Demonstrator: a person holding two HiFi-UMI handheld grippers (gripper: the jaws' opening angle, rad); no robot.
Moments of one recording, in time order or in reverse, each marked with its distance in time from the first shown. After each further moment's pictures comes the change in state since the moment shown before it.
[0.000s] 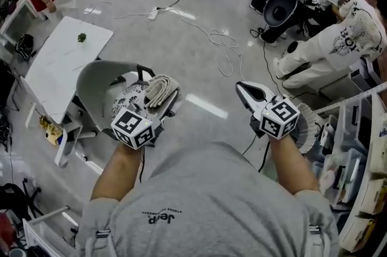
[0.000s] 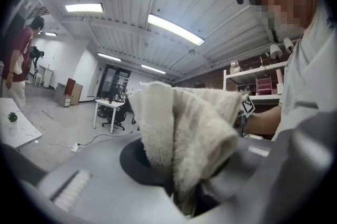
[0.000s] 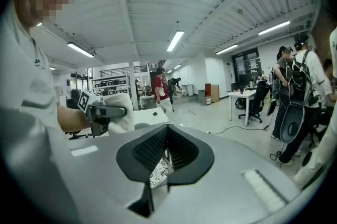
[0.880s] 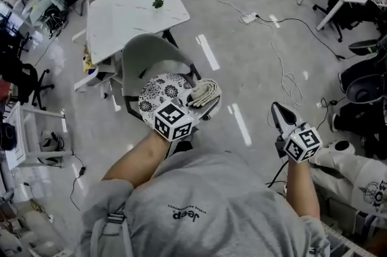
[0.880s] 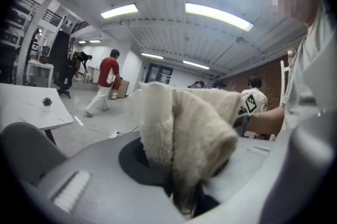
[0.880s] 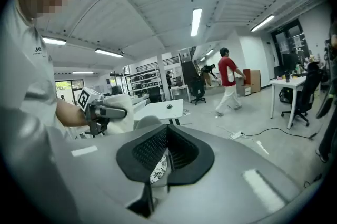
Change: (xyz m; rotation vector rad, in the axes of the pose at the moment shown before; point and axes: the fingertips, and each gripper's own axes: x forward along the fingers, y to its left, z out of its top) left arm 0.118 0.157 -0.036 -0.145 0.037 0.476; right arm 0.219 -0.179 0.005 -0.051 0.113 0.446
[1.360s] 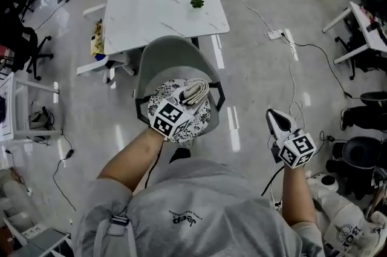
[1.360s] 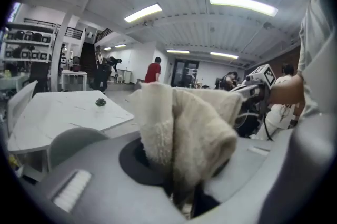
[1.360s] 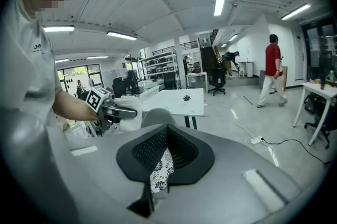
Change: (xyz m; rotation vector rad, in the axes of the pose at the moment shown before) left arm -0.084 0.244 -0.051 0.001 0.076 0.332; right arm 0.226 0.048 0.008 -0.109 0.173 0.183
